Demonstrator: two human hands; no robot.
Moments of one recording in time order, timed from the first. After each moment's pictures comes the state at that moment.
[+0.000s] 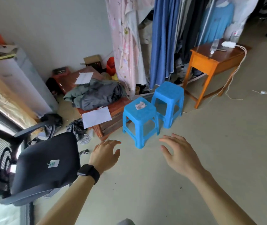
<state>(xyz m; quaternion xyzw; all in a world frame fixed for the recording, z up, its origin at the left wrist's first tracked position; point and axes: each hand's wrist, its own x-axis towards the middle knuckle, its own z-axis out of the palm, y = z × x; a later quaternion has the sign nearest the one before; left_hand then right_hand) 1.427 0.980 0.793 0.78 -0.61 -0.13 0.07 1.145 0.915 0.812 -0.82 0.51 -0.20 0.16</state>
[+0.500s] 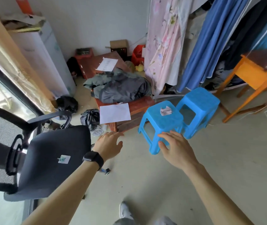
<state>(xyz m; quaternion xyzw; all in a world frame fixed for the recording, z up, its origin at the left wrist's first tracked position) 1.598 0.870 0.757 0.82 -0.54 -0.16 0.07 1.345 0.766 0.781 -0.87 0.44 -0.11 0.19</state>
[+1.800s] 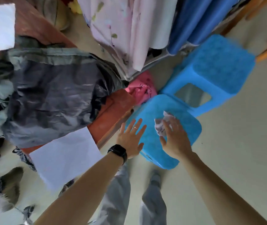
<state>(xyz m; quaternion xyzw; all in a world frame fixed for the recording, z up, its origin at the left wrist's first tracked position) 1.694 0.301 0.381 0.56 -0.77 -0.25 -0.18 1.485 0.282 0.375 -0.73 0.63 0.11 0.23</state>
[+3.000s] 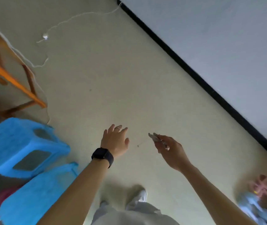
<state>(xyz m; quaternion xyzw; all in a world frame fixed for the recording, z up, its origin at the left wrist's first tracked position) 1.174 0.557 0.689 0.07 -0.96 -0.15 -0.23 1.158 0.795 0.704 -0.03 0.89 -0.39 0.23</state>
